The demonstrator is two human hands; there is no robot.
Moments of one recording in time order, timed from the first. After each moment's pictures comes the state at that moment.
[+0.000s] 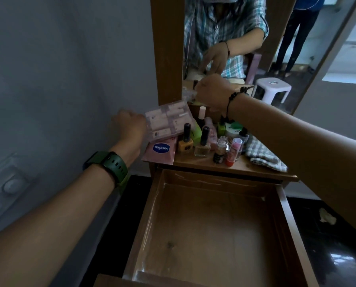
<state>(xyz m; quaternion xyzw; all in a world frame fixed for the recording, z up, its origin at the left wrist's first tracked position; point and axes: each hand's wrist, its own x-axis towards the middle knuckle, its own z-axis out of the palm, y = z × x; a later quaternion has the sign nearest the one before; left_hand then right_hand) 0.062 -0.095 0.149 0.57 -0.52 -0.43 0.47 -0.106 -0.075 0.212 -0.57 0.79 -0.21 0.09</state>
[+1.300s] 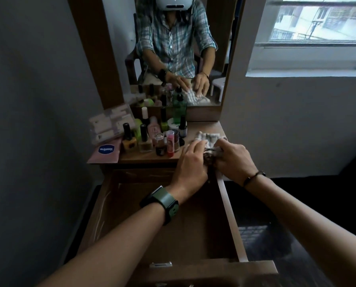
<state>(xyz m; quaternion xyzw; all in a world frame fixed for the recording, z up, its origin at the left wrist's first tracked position) -0.083 0.062 0.089 0.27 -0.89 -0.24 0.27 -0.192 0.127 0.103 -0.52 0.81 -0.28 -0.04</state>
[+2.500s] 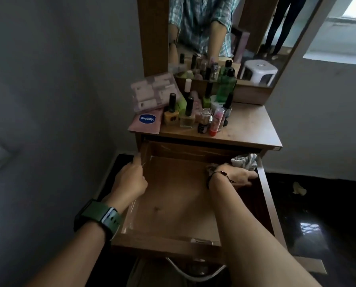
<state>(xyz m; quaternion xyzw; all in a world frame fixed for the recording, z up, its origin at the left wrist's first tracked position) 0.100 0.000 0.040 0.58 -0.79 -0.22 0.03 -0.091 0.046 0.024 0.20 0.76 -0.60 0.12</state>
